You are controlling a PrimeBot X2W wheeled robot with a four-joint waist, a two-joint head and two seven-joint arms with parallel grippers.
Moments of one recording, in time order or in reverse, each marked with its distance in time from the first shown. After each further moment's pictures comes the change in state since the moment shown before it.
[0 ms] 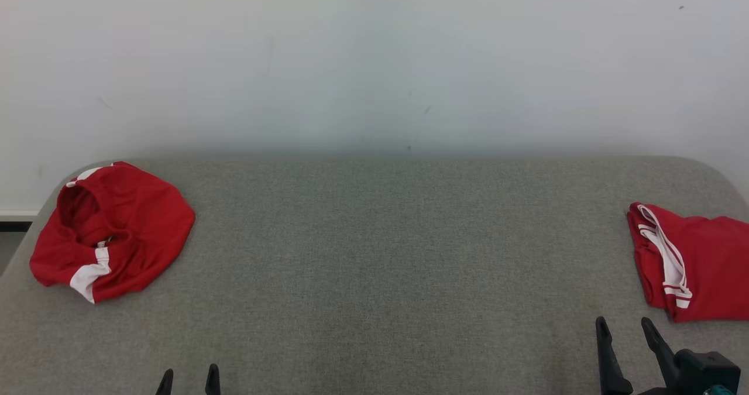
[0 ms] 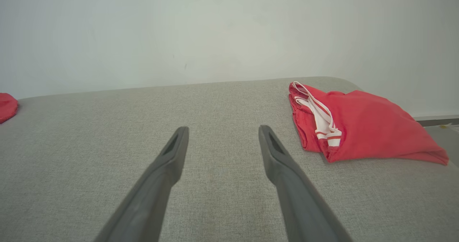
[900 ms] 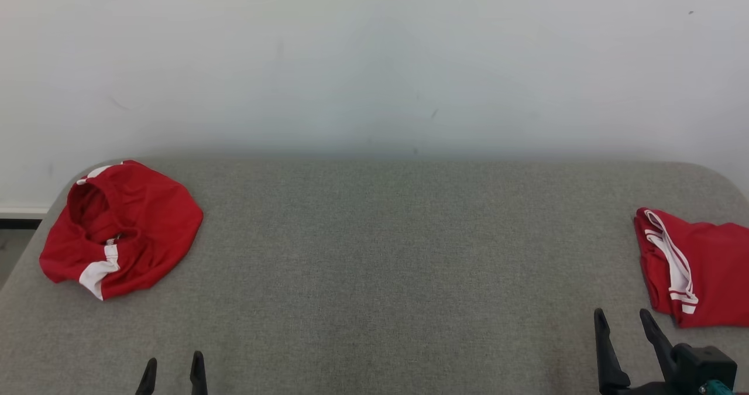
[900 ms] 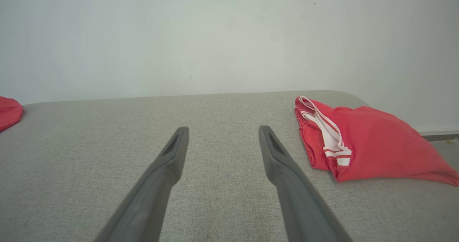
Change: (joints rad) left arm 0.000 0.008 0.022 -0.069 -0.039 0.024 0.000; right arm -0.050 -0.004 0.006 0.045 -0.017 0.000 -0.049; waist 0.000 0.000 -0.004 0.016
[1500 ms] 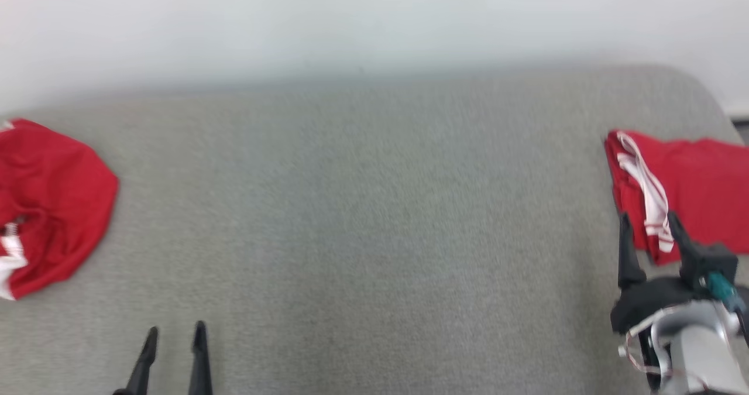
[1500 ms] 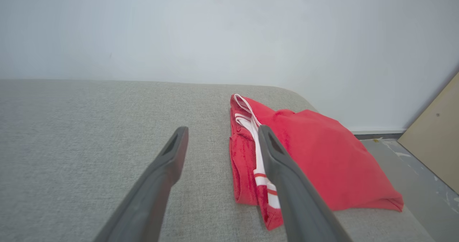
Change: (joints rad) left arm -0.043 0.065 -0.103 -0.065 -0.069 0.061 0.001; right arm -0.456 -0.103 -0.096 0.508 -0.174 0.000 -0.198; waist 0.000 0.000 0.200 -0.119
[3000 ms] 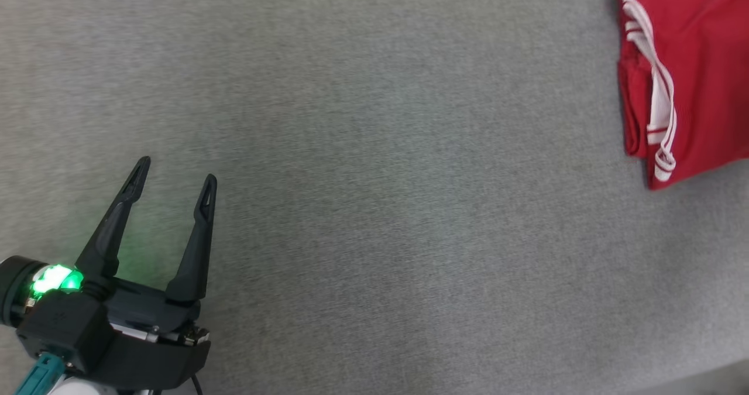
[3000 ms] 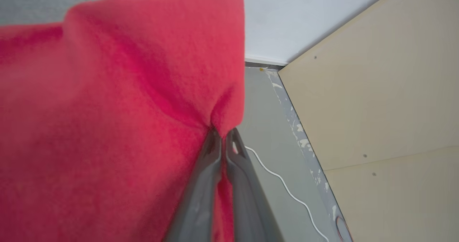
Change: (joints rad) left arm -0.270 0.171 -0.052 -0.356 0.131 -0.086 0.128; right arm -0.503 -0.248 -0.163 0.074 -0.254 0.000 0.498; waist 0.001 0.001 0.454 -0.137
